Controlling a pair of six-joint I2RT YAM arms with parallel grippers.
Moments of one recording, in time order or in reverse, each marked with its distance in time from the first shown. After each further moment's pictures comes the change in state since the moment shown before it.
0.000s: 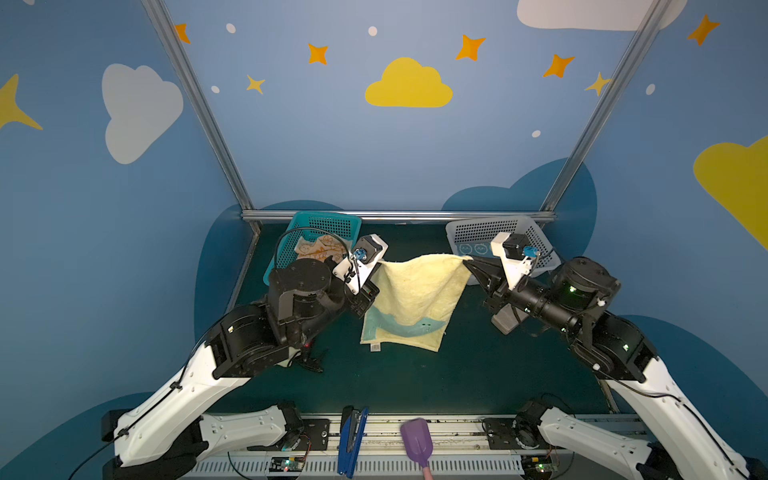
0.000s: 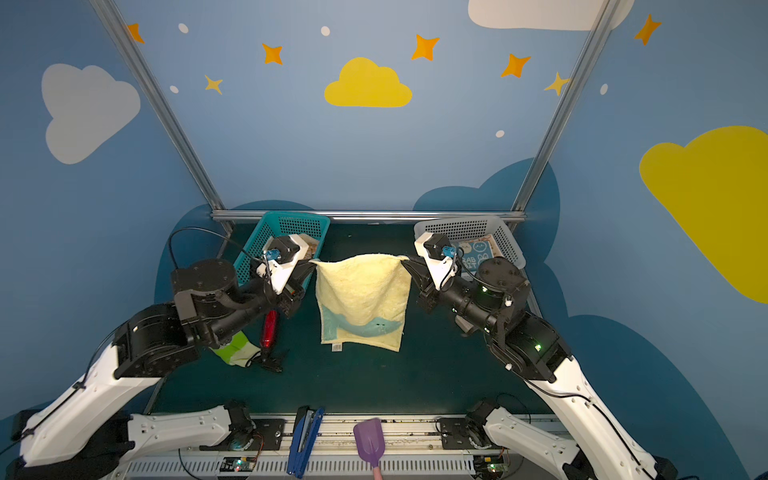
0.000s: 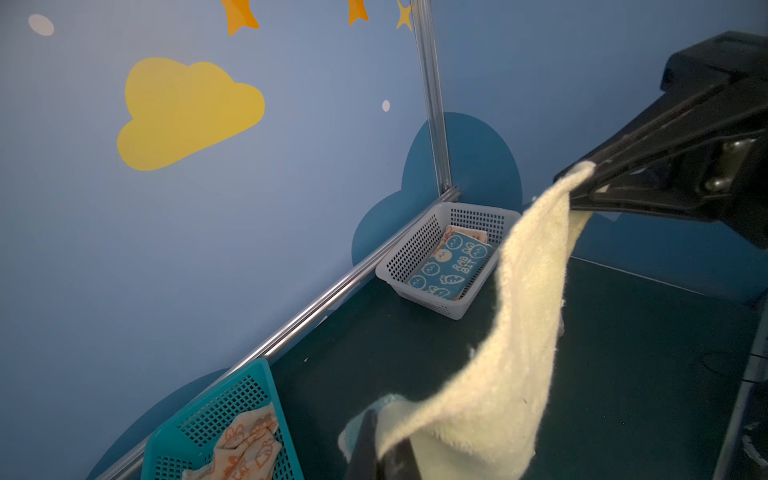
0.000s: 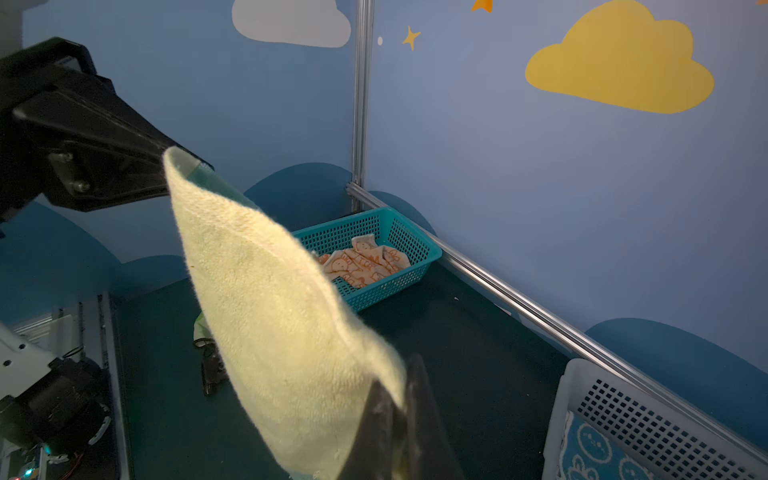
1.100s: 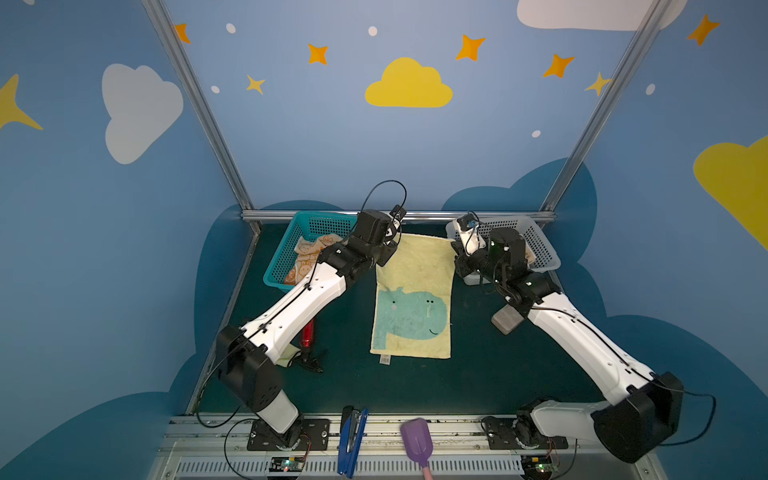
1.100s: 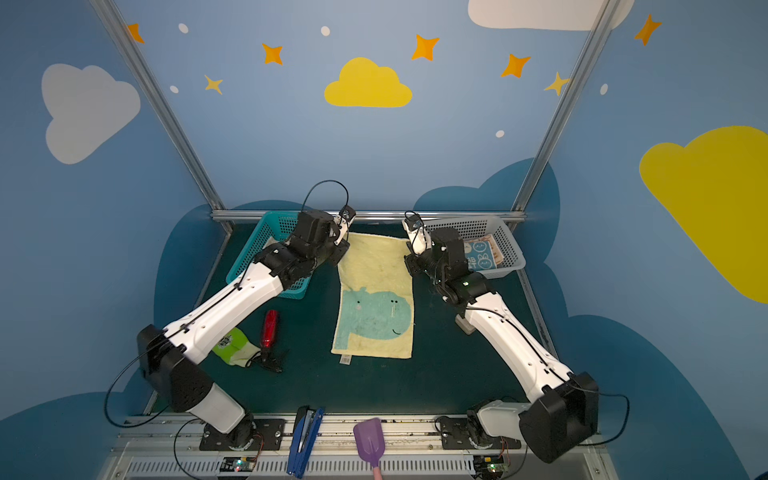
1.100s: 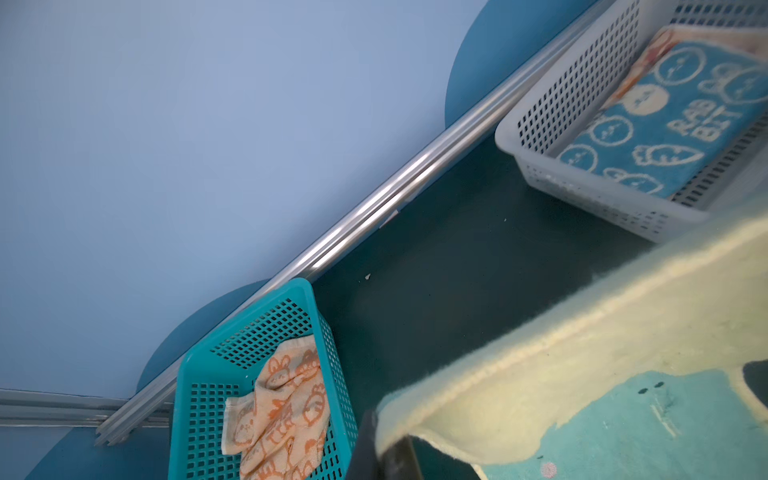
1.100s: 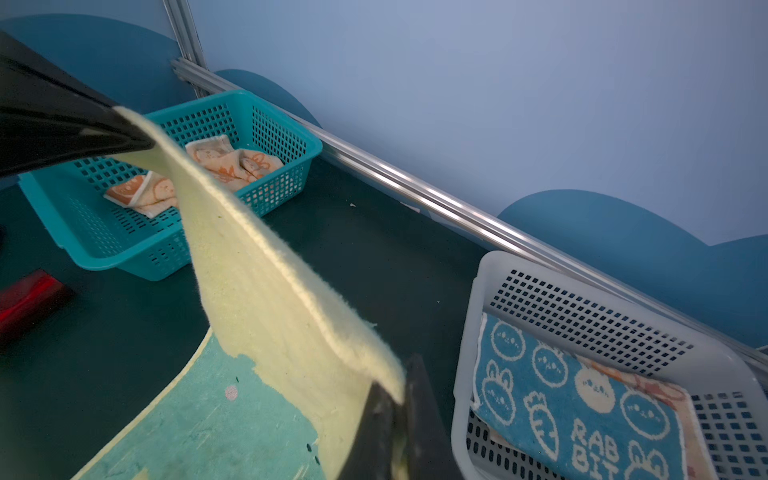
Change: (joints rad) left arm 0.432 0.644 0.063 0.233 0.059 0.123; right arm -0.282 0.463 -0.125 0.288 0.088 -0.065
